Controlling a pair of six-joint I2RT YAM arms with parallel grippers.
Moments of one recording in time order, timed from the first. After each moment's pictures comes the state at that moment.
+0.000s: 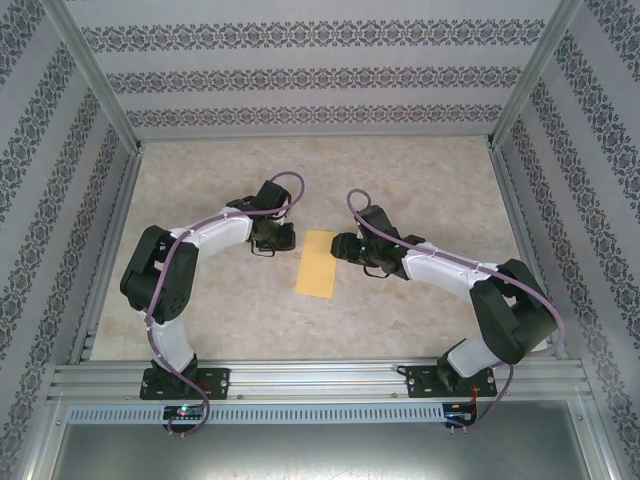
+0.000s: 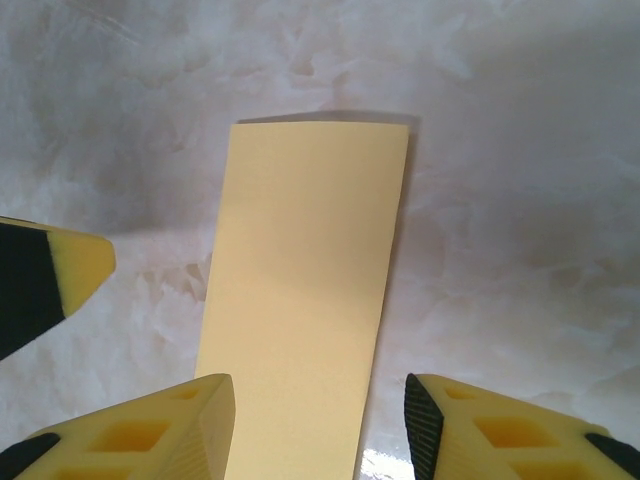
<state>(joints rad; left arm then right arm) -0.45 1.83 1.21 -0.55 0.17 -0.47 0.58 1.52 0.82 -0.16 -0.13 0.75</state>
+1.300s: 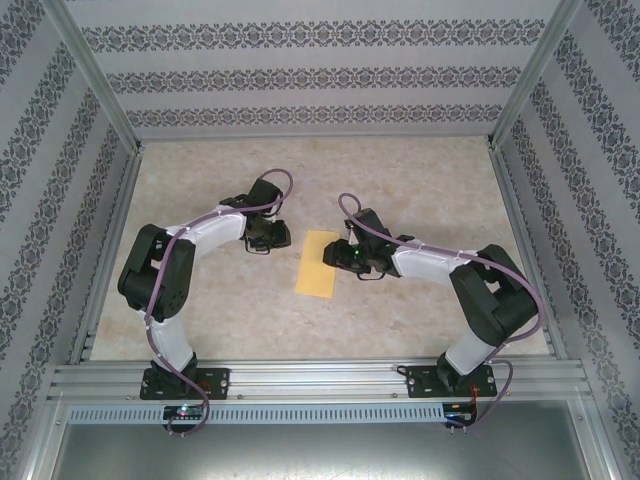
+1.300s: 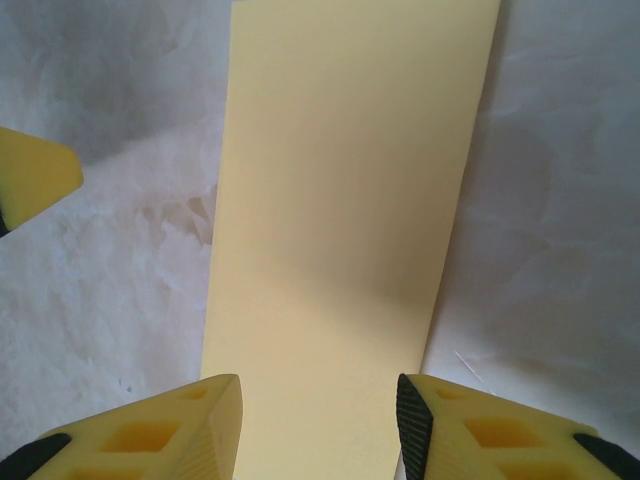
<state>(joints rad) -0.40 1.83 1.20 -0.55 0.19 -0.56 0.58 1.65 0.83 -0.11 -0.31 0.77</state>
